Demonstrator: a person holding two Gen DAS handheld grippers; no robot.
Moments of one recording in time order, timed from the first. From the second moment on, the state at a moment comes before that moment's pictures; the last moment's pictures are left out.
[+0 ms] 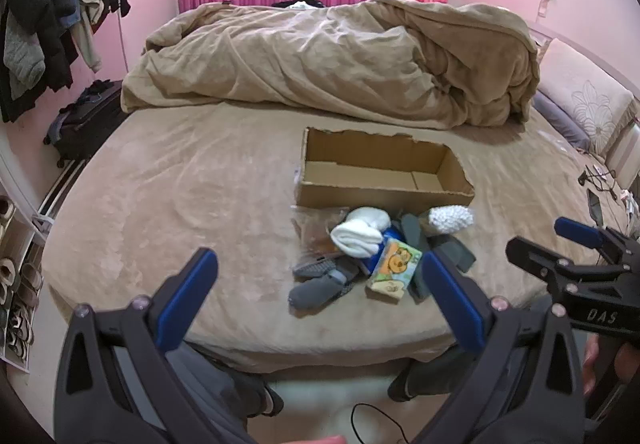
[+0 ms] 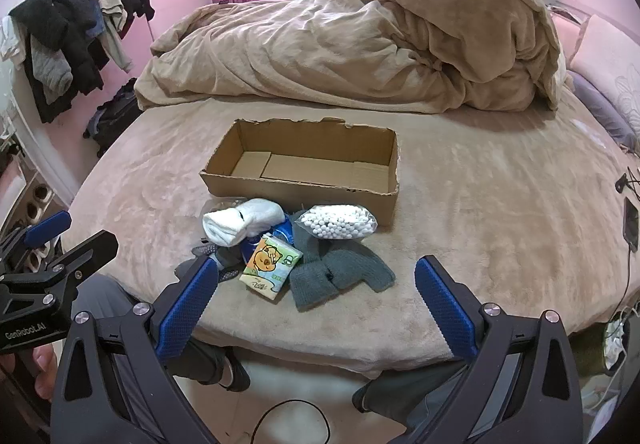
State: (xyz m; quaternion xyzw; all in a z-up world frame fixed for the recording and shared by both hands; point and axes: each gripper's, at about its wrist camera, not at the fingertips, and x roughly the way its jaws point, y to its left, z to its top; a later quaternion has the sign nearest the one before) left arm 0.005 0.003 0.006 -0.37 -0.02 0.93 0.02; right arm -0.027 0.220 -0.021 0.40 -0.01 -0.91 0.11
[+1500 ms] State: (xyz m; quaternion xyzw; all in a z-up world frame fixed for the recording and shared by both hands) left arm 0.003 -0.001 0.008 -0.38 -0.03 0.93 0.02; right arm -0.027 0.223 -0.017 0.40 -0.01 -0.91 0.11
